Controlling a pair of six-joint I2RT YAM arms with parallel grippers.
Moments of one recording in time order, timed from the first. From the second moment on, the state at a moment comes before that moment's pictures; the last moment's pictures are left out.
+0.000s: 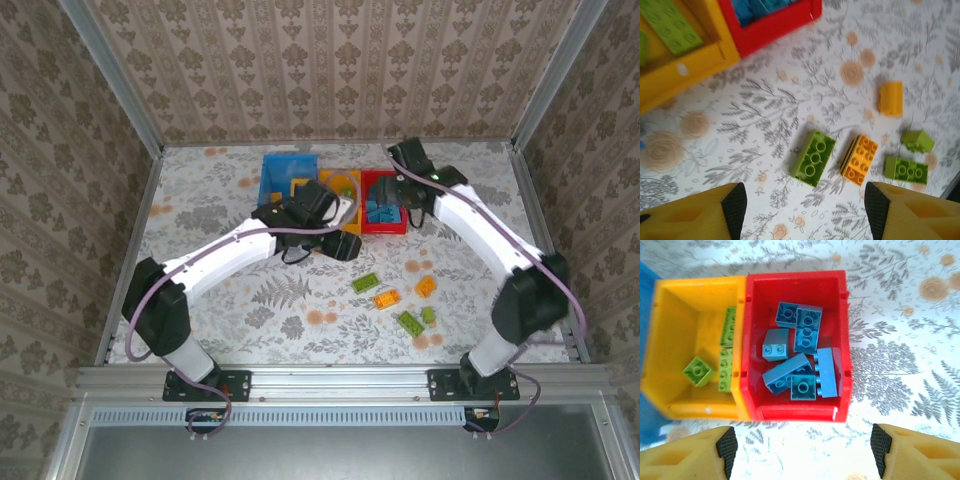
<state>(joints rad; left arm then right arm) -0.85 1.63 1.33 -0.64 0.24 -0.28 0.38 1.58 1.45 -0.78 0.23 0.40</state>
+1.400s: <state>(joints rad) -1.22 2.46 2.11 -0.77 0.00 -0.18 0.37 0.50 1.05 -1.10 0.25 0.57</state>
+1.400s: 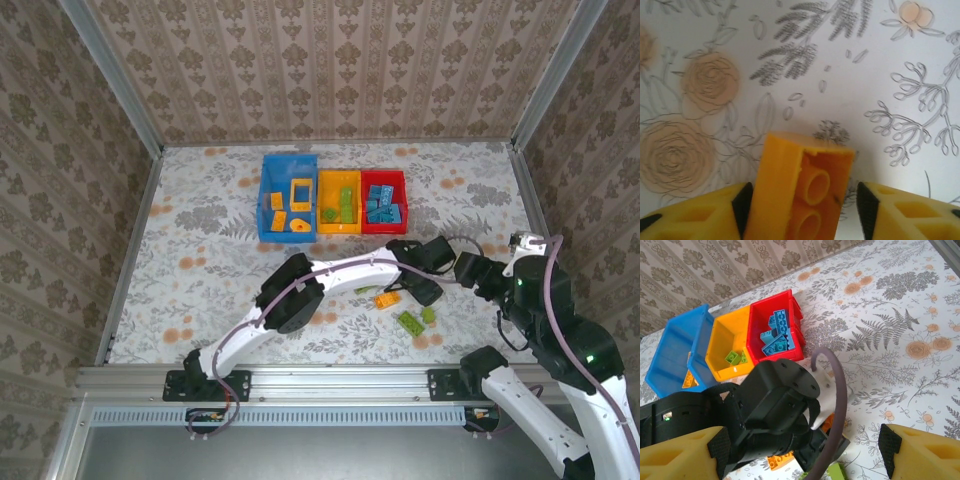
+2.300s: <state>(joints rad) -0.88 1.90 1.75 -0.75 -0.13 -0.33 0.37 0.77 0.99 -0.80 0.03 0.52</state>
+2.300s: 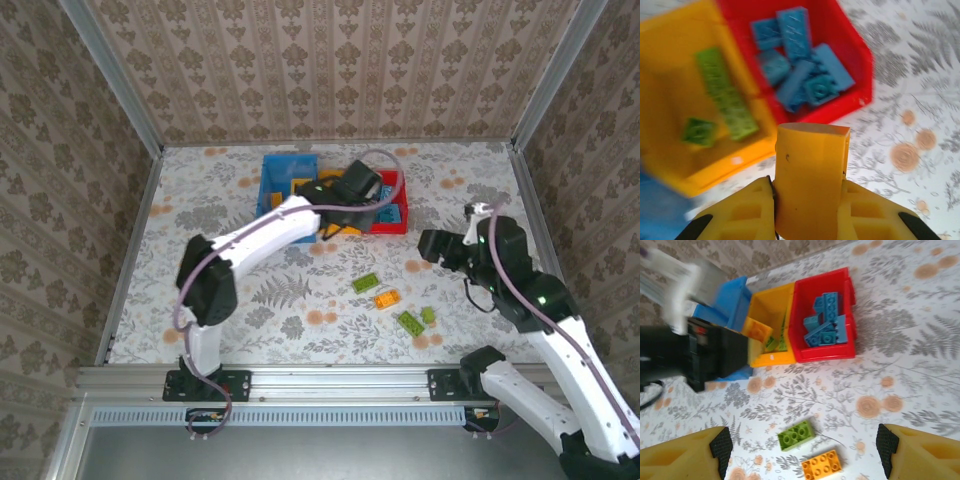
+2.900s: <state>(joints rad) -0.52 1.96 1.77 -0.83 -0.20 -0.40 0.59 1.33 1.13 -0.44 -0.14 0.43</state>
